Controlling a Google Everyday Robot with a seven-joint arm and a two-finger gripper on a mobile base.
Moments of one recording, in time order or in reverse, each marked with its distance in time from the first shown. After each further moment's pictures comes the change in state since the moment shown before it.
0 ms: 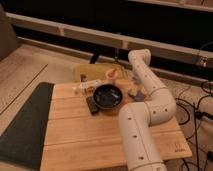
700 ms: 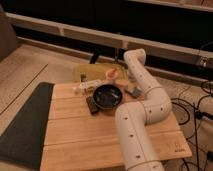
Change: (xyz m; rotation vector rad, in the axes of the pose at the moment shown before) arm -0.061 -0.003 -0.008 0.102 -0.109 -0.104
